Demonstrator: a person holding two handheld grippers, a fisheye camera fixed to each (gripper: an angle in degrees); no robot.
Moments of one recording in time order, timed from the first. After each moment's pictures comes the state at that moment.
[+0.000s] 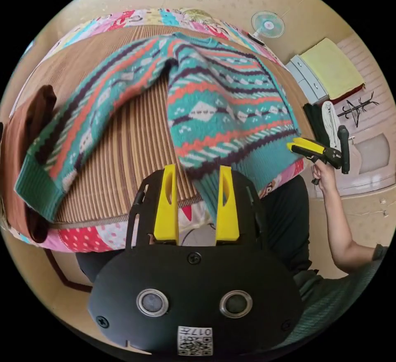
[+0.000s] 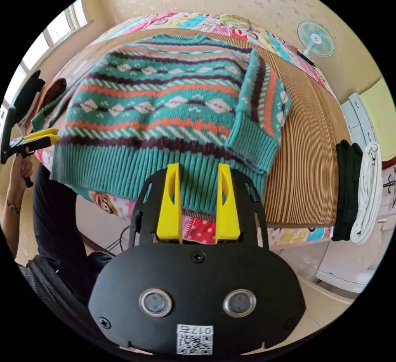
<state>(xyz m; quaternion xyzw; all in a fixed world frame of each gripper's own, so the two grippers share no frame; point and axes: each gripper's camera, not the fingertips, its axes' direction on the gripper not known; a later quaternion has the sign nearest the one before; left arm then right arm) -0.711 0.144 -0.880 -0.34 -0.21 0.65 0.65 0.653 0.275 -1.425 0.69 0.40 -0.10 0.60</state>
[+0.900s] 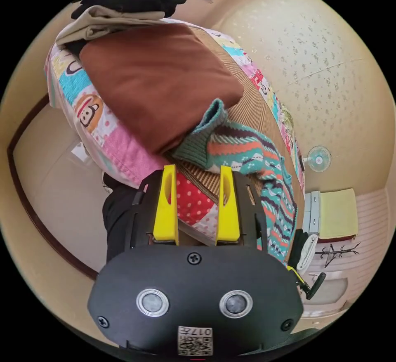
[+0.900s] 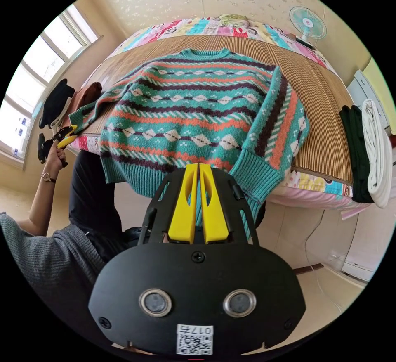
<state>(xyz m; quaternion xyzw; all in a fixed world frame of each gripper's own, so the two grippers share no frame) -0.678 -0.193 -1.037 -0.11 -0.12 0.35 0.92 0.770 0.427 -1.336 0.70 0.31 -0.16 0.62</state>
